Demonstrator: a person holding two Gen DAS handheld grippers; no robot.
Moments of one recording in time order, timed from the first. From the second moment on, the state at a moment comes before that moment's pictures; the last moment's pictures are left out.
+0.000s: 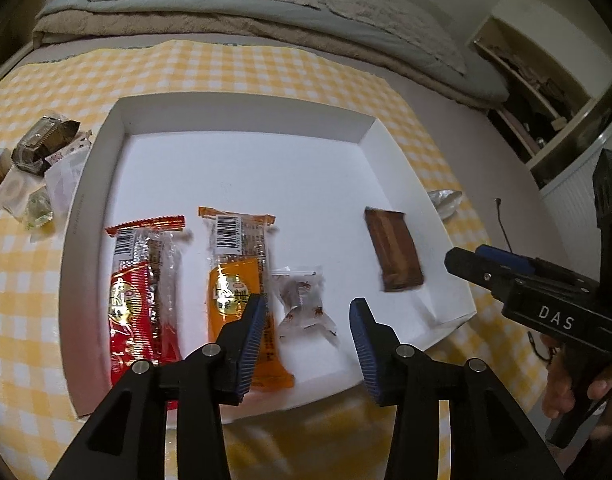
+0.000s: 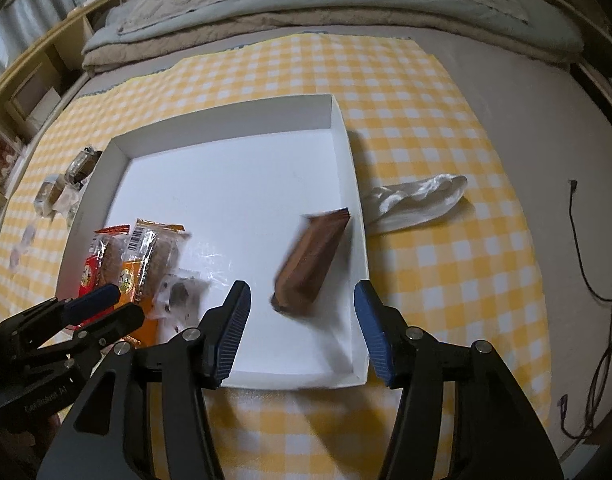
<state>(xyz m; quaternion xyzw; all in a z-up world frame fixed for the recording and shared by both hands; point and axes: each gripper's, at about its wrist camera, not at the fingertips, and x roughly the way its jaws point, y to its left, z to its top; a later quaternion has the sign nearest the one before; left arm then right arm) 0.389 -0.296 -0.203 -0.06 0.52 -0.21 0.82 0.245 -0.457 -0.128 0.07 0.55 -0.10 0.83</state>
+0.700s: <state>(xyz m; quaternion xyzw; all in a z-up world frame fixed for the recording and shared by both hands) 0.356 -0.245 -0.155 -0.04 0.47 -0.21 0.86 0.222 -0.442 -0.091 0.09 0.49 -0.11 0.86</state>
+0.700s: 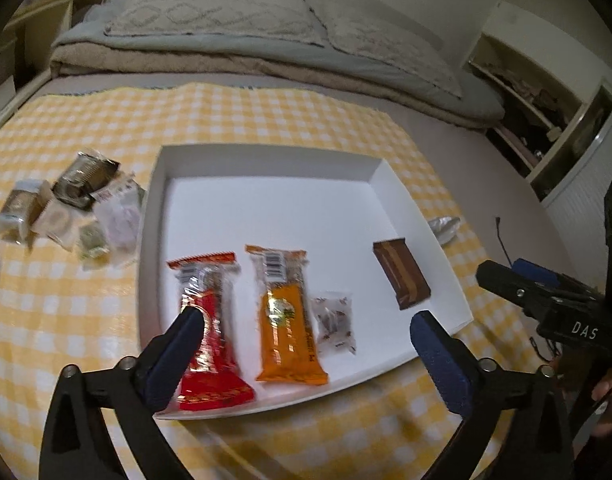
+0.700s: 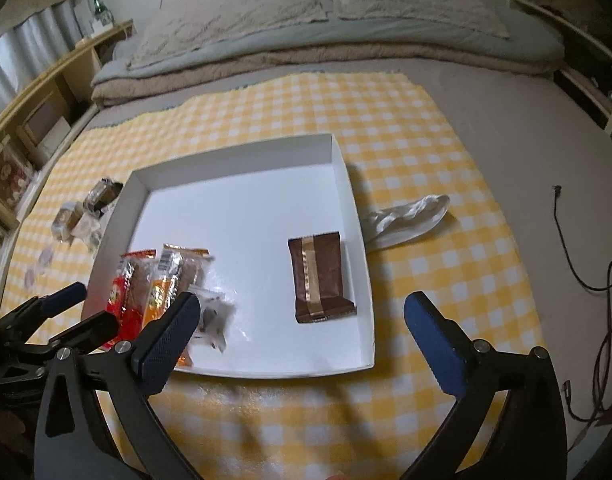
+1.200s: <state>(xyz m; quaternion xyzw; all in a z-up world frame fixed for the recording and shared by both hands) 0.335 -0.174 -0.099 -0.02 0.42 -0.19 0.89 0.221 -0.409 -0.057 0.08 0.43 -0.11 0.89</state>
